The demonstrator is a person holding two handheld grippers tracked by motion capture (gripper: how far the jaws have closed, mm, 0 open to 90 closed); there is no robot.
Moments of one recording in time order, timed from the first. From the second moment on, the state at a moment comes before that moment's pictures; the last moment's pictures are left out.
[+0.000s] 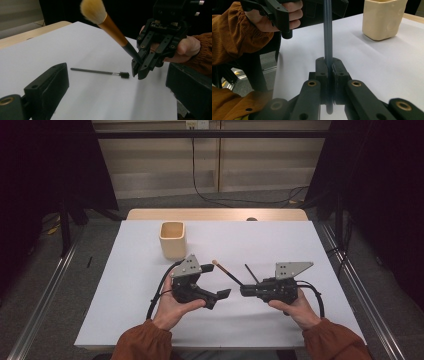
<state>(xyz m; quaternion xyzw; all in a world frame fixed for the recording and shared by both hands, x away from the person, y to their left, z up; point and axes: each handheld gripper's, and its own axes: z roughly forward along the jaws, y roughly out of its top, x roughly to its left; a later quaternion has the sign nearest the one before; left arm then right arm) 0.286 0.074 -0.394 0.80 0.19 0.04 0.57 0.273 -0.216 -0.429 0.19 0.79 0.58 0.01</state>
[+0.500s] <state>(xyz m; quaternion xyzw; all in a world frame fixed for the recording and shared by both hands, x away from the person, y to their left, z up) 0.284 0.066 -0.391 0.78 0.20 0.07 0.59 0.274 -0.215 -0.431 0.19 0.79 0.58 0.01</state>
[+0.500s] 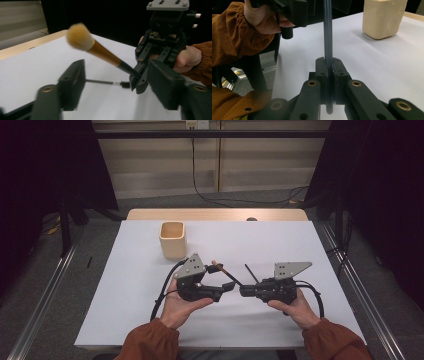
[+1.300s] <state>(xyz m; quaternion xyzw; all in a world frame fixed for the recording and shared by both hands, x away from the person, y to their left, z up) 0.292 0.072 -0.392 0.75 0.22 -0.03 0.63 0.273 -0.212 -0.436 0.18 0.80 0.57 0.01</state>
